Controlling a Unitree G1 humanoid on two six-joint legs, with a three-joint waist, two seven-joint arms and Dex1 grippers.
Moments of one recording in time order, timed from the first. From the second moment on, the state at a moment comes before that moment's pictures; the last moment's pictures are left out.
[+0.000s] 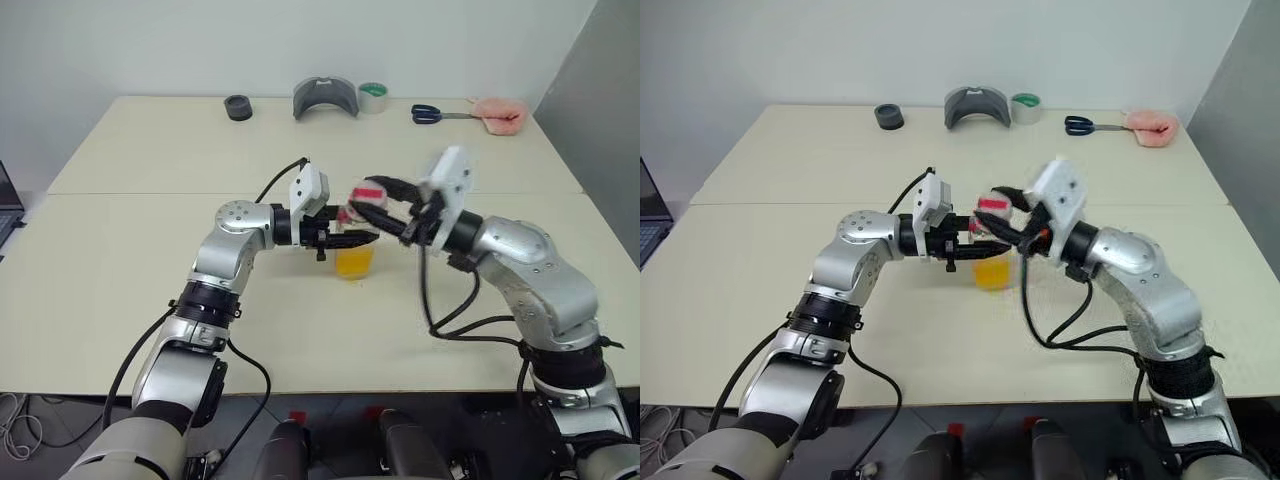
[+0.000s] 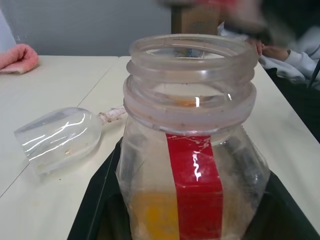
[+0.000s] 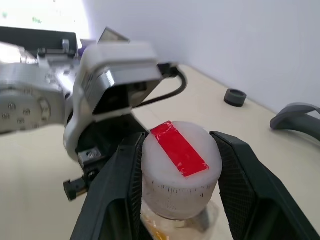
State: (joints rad) left arm -0.82 0.36 -0.14 0.36 -0.30 0.22 -1.23; right arm -0.58 -0.43 -0.01 -0.46 0.52 0.68 0.56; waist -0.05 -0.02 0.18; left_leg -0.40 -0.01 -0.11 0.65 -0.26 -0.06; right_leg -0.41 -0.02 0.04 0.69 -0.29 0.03
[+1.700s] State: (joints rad) left arm -0.77 0.51 0.24 0.68 -0.23 0.06 -0.57; right arm -0.73 -0.25 0.32 -0.14 0.27 0.65 0.55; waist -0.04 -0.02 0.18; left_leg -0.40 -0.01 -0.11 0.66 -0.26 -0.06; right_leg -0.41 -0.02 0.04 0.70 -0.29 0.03
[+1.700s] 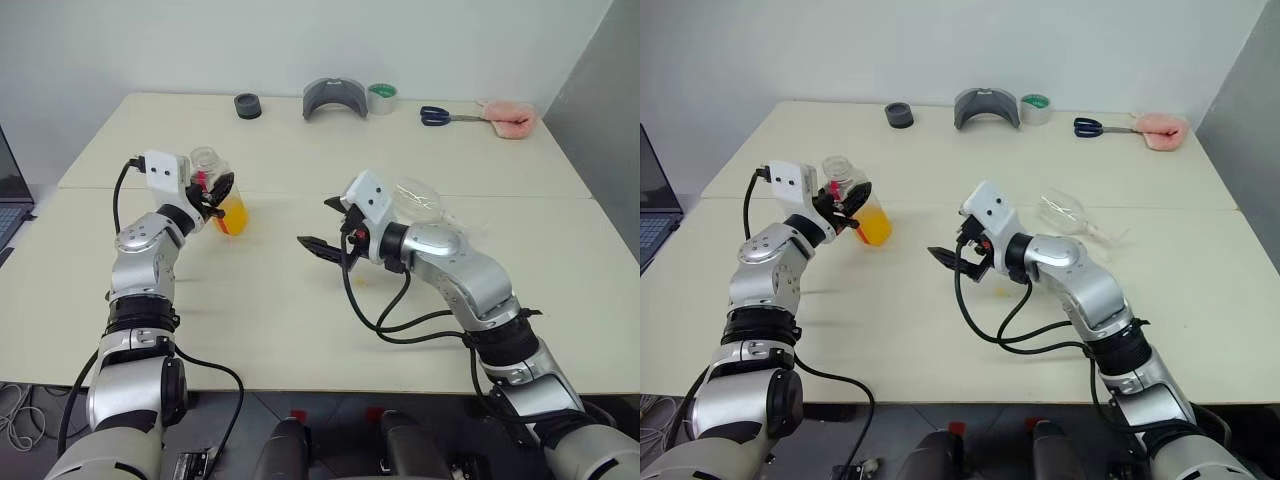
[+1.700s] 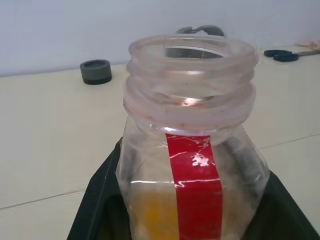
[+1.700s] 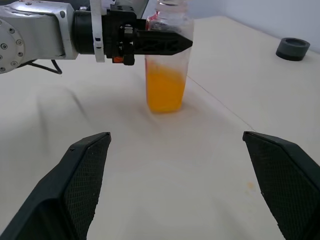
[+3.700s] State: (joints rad) left arm -0.12 0.33 0.17 0.01 -0.26 0.17 -0.41; right arm -0.43 -0.44 0.27 -0.44 0.09 0.75 0.47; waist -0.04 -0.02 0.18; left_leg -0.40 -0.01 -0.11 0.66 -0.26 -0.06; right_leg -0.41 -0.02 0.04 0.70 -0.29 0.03
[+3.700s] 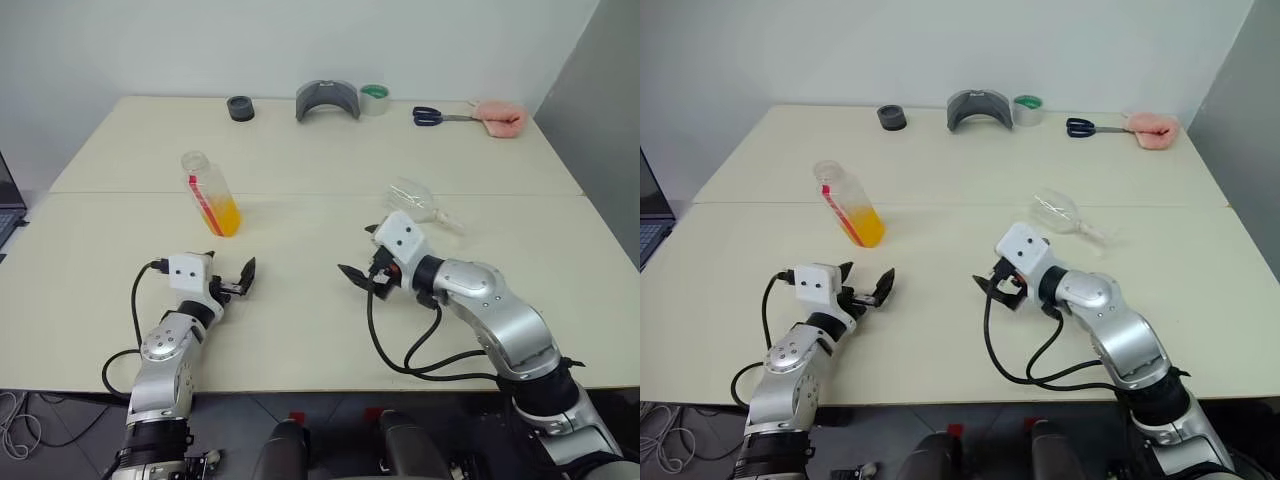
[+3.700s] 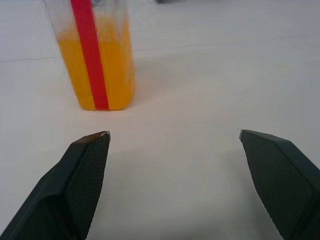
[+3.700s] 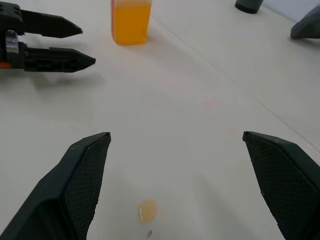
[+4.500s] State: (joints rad) left arm -0.40 0.42 -0.05 0.12 -0.26 0.14 -0.83; right arm -0.66 -0.46 0.56 0.10 -0.68 0.78 0.15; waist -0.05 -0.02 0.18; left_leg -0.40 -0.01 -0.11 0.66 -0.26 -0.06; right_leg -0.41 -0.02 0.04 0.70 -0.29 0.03
